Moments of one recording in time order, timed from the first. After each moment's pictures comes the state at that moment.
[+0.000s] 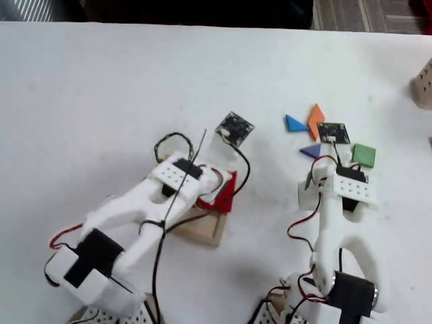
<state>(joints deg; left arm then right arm) 27.7 2.8 37.5 35.6 -4.1 12.6 -16.2 49.2 53.6 18.0</state>
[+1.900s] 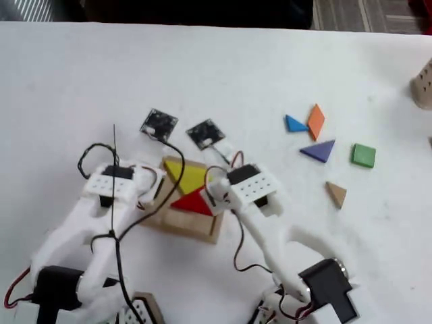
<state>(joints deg) 4.1 -15.3 54.9 38.3 -13.6 -31.5 -10.5 43.7 47.7 8.0</state>
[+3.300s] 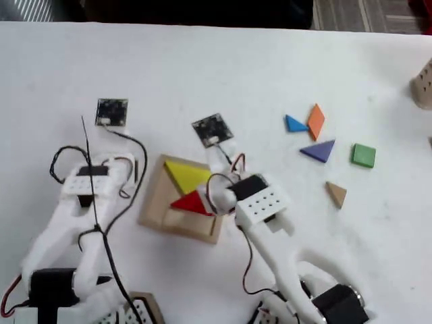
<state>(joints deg) -6.9 -15.3 55.5 30.4 -2.3 -33.7 -21.8 49.1 45.3 -0.1</state>
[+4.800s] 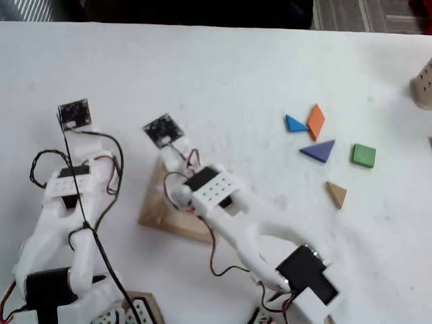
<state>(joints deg) -14.8 -15.3 54.8 32.0 8.2 -44.0 -2.4 33.4 42.2 0.0</state>
